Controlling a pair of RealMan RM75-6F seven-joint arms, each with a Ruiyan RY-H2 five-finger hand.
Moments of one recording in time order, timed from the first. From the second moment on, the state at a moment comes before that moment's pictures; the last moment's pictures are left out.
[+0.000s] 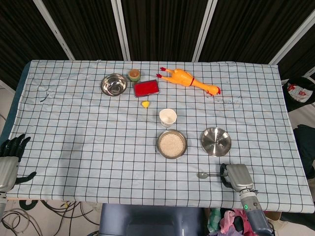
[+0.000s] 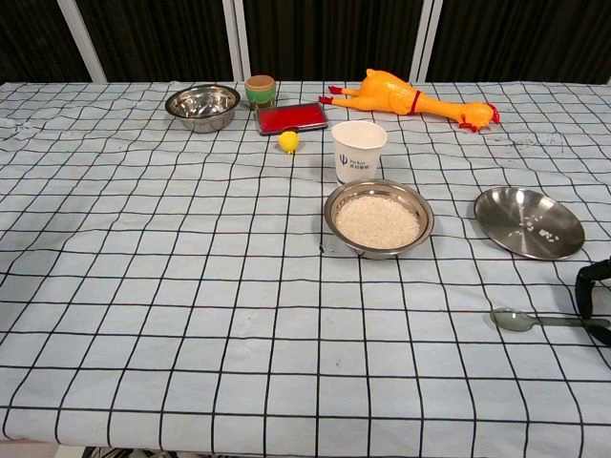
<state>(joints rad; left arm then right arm) -0.11 -1.12 -0.04 -1.65 1.43 1.43 0.14 0.26 -1.51 0.02 -1.46 -1.28 1.15 -0.33</state>
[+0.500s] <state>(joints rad) -0.11 -1.12 -0.03 -1.65 1.43 1.43 0.14 0.26 -1.51 0.02 -1.46 -1.27 1.15 -0.33</state>
